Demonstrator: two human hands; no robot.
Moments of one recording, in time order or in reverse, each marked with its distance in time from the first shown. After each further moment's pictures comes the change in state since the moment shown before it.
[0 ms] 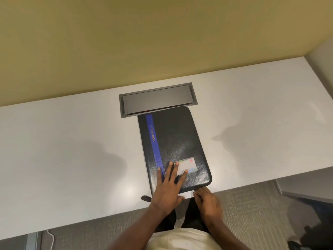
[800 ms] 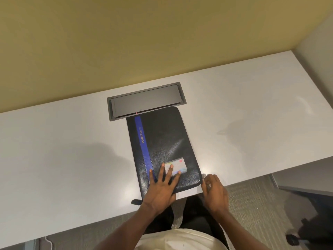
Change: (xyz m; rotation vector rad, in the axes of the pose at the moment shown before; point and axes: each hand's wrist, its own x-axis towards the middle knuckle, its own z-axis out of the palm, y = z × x) left_hand 0.016 0.006 0.006 0.068 -0.136 0.018; right_hand 0.029 0.039 -0.038 0.019 0.132 0.113
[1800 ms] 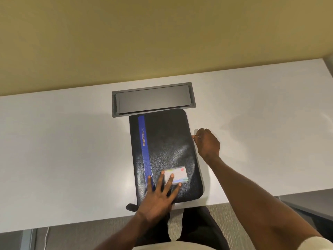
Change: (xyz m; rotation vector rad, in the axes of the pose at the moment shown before) left_hand 0.002 -0.004 0.002 -0.059 -0.064 -0.020; right_hand 0.207 -0.097 -0.023 -0.038 -0.032 -0.177
